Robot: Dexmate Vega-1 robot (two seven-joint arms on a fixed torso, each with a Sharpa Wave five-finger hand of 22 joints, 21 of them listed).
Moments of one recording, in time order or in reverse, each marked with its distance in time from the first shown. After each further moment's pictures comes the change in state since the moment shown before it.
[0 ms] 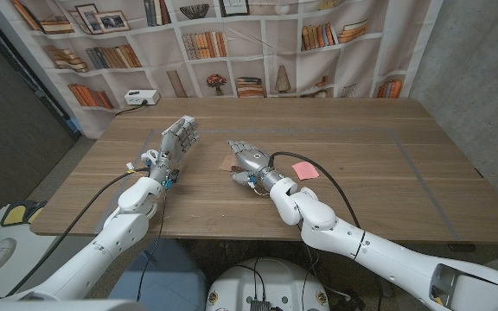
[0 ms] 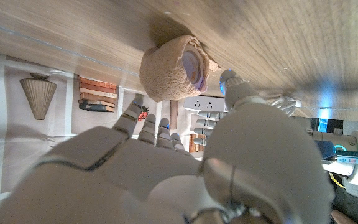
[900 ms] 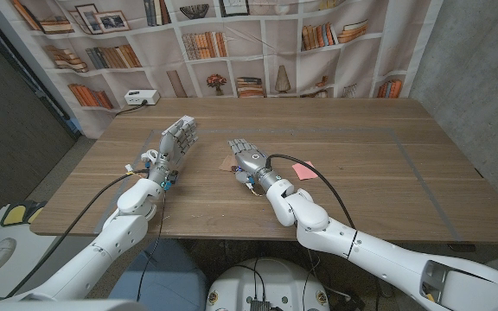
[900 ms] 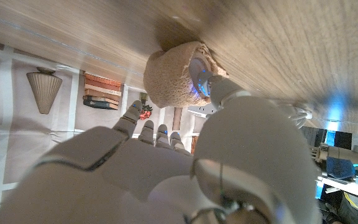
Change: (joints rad) left arm 0.011 0.001 -0.005 0.000 -0.004 -0.003 0.007; left_hand 0.000 0.000 0.004 0.004 0.000 0.004 0.004 0.000 0.000 0.000 0.000 -0.004 0.000 -0.006 -0.006 0.000 0.000 0.000 0.000 -0.011 0.000; right arm 0.027 0.033 -0.035 0.072 -0.032 -0.029 -0.042; right_hand 0.126 0.031 0.111 0.009 0.192 -0.009 -0.034 -0.004 0.005 -0.089 -0.032 -0.013 0.003 -0.087 -0.026 -0.017 0.019 -0.054 -0.039 -0.009 0.000
